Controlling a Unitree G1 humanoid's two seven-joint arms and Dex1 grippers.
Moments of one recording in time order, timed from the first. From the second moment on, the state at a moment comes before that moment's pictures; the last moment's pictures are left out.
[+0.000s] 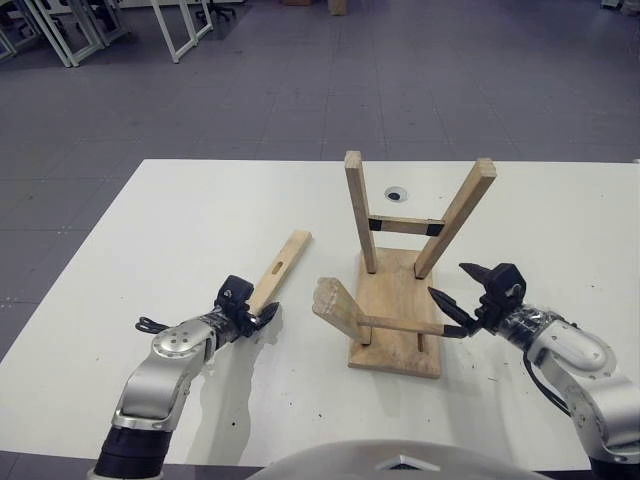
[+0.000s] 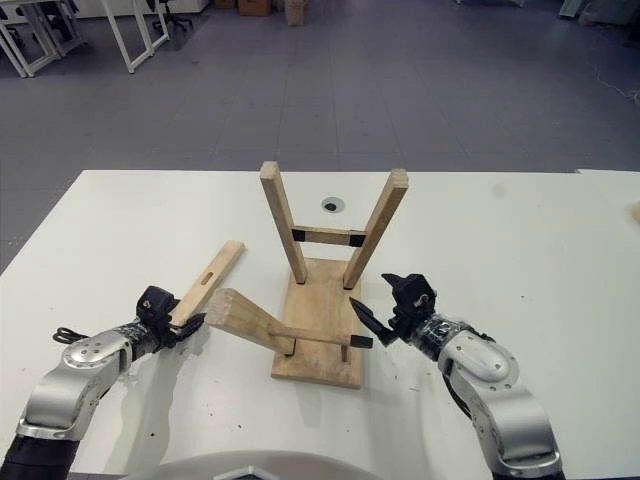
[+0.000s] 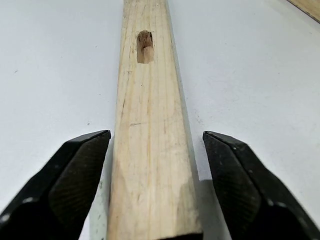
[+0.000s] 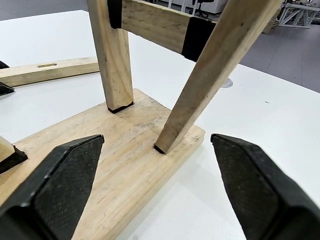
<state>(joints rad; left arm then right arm) 0.17 0.52 0.00 -0.27 -0.21 0.65 -0.43 0.21 -0.53 -0.04 -0.58 0.33 0.54 0.50</state>
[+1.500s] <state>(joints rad) -0.31 0.55 0.08 -0.20 -1.25 1.00 -0.96 -0.43 -0.49 -0.07 -0.29 1.82 0.95 0.19</state>
